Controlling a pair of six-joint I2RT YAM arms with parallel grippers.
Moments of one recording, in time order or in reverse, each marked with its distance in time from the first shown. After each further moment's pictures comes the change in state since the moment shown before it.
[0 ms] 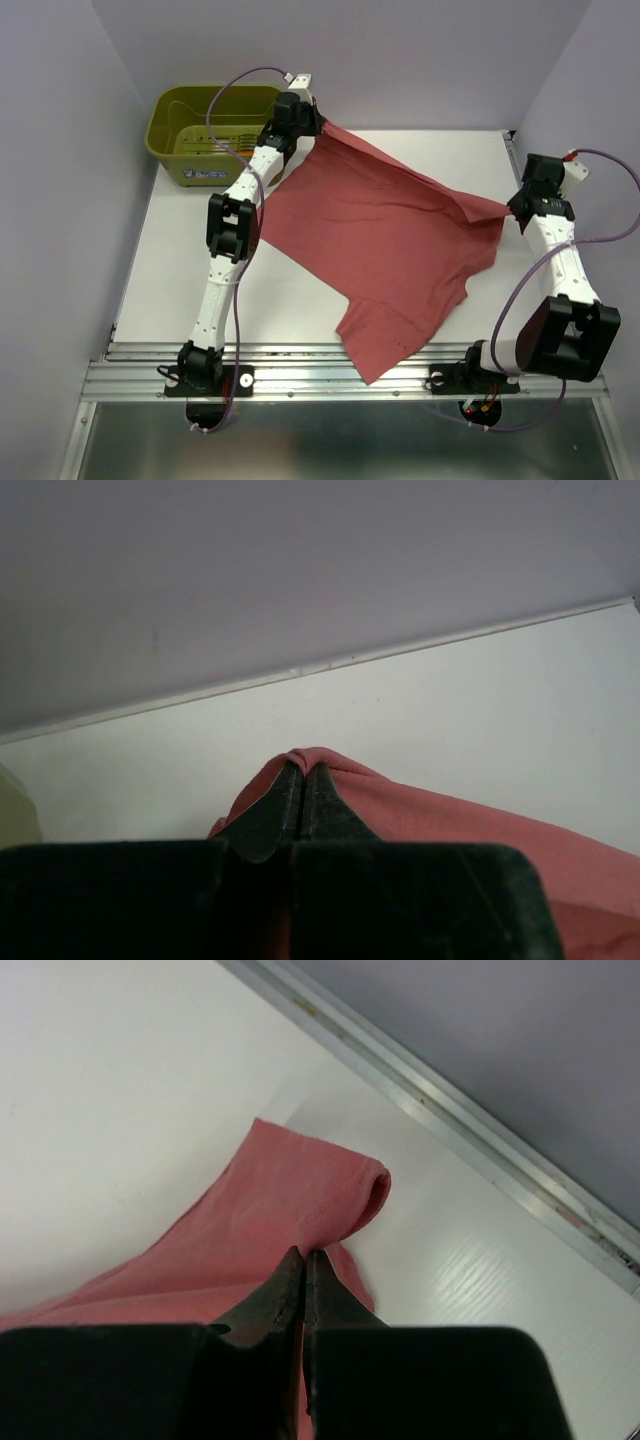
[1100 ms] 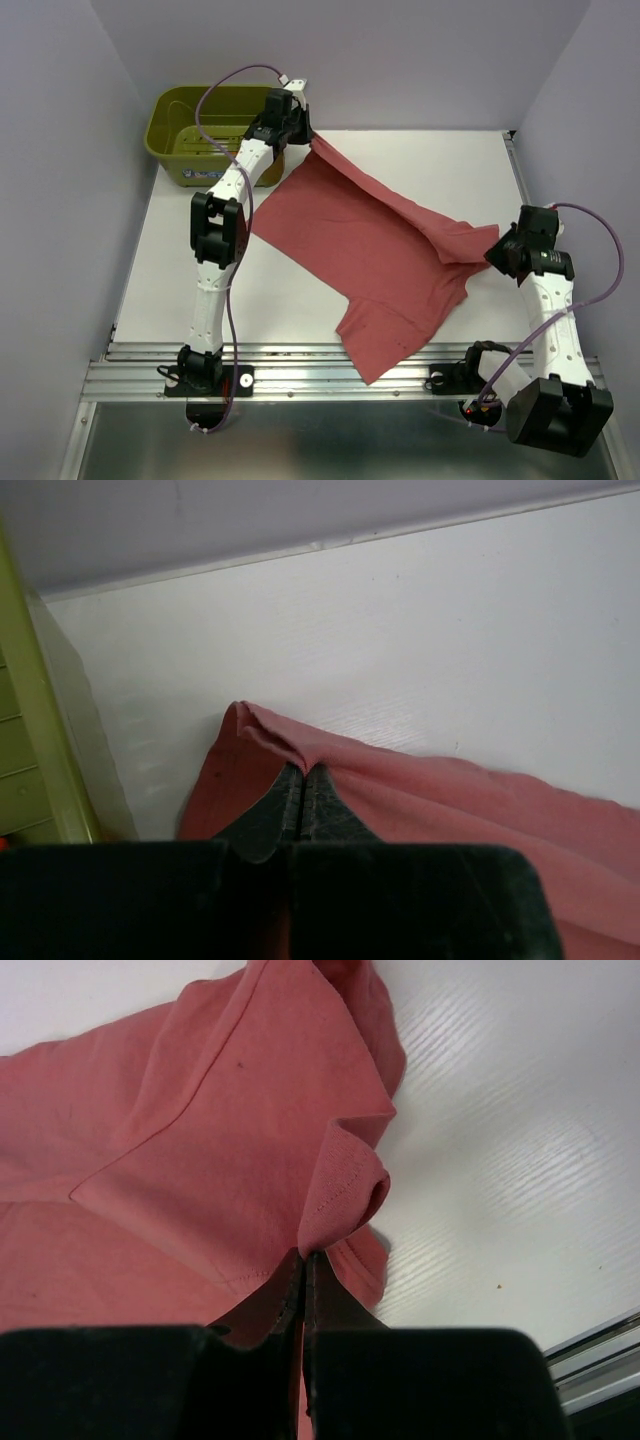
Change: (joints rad) left arm 0.011 -0.227 -0.203 -0.275 0.014 0.077; right arm 0.000 -0.406 -0.314 -0.263 -0.382 0.080
